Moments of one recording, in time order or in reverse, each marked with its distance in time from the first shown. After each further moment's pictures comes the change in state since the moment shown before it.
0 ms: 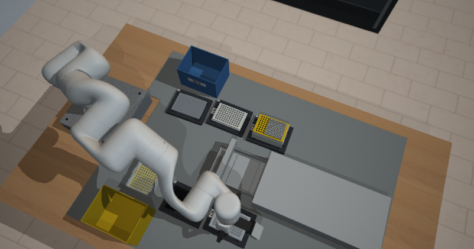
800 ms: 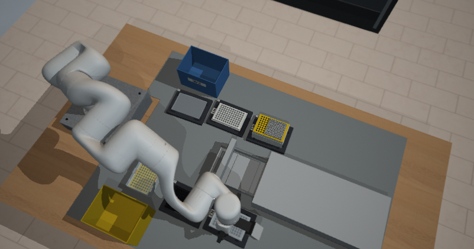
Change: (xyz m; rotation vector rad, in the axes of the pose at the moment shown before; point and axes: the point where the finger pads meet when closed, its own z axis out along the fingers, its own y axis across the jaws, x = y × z) arm 0.000 0.000 0.009 0.000 0.001 0.000
